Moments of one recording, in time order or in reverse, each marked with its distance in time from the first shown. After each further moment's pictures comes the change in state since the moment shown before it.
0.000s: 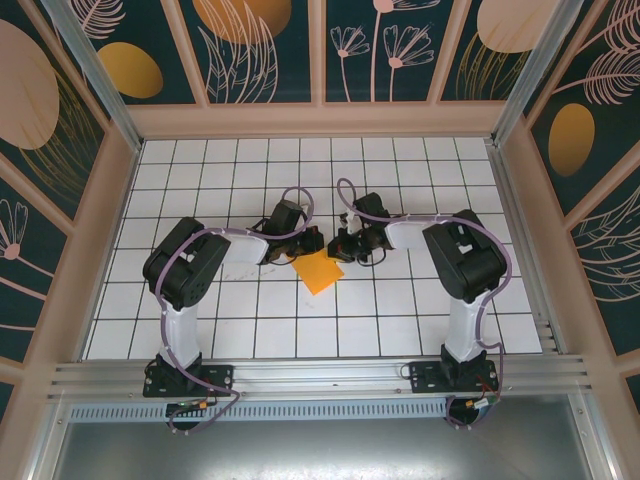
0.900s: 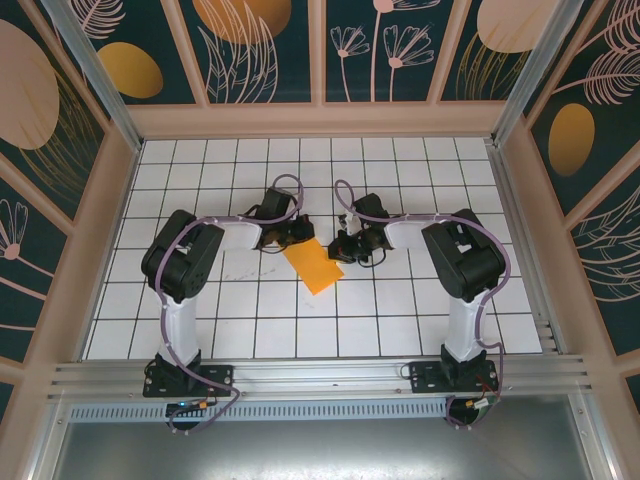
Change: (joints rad) left arm 0.104 0.043 0.118 -0.148 0.039 0.059; right arm 0.002 0.006 0.003 -0.018 0.012 -0.072
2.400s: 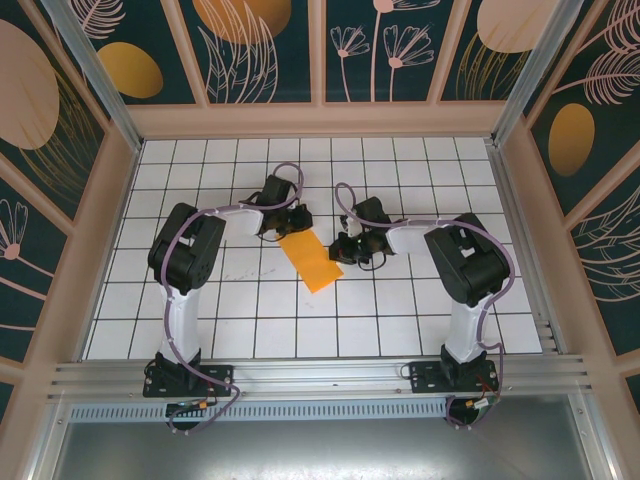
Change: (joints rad) left arm 0.042 0.074 0.156 -0.122 -0.044 0.062; right arm 0.018 -0.045 -0.061 0.066 0.066 0.019
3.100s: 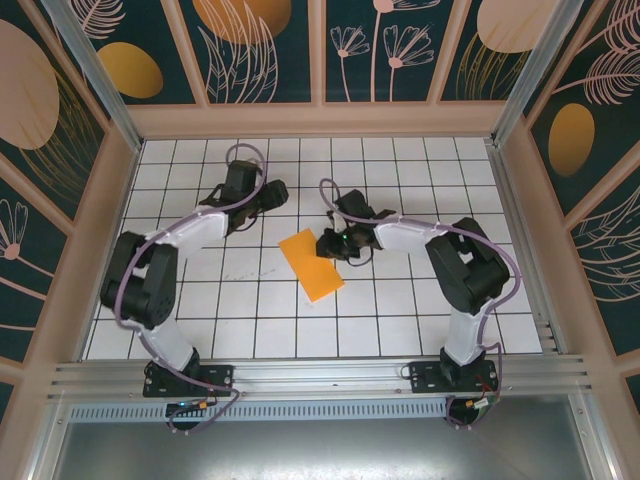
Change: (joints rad) left arm 0.089 -0.392 -0.170 -0.018 -0.280 -0.037; right arm 0.109 -0.029 0.168 -0.193 0.151 0.012
